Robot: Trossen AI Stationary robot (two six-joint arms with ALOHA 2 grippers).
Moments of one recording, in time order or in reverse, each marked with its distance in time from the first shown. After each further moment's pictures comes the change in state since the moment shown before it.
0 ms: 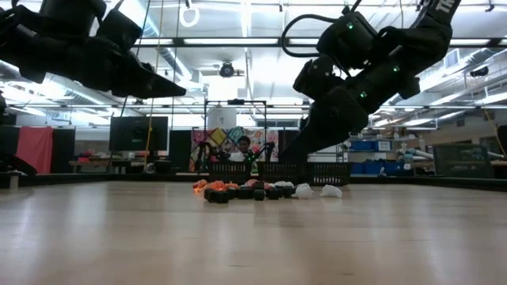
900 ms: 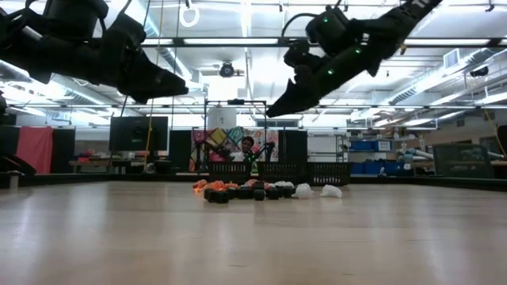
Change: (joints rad) left arm 0.056 -0.005 0.000 0.044 -0.004 -0.150; right arm -0.303 -0.131 0.165 -0.160 -0.150 -0.225
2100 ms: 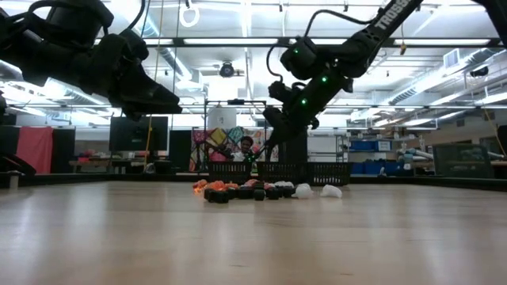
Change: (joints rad) left arm -0.001 0.000 0.000 -0.135 0.040 -0.196; right arm -0.124 0.231 0.199 -0.098 0.396 0.206
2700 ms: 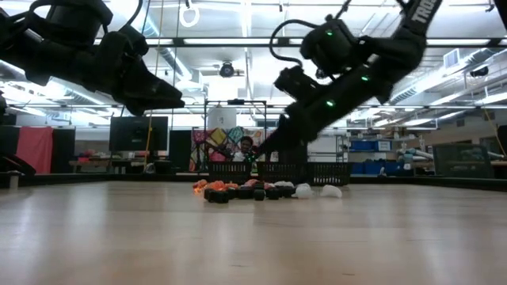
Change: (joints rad) left arm 0.010 0.000 0.000 0.043 0.000 0.040; right arm 0.333 0.001 -0.249 0.360 -0.058 -0.092
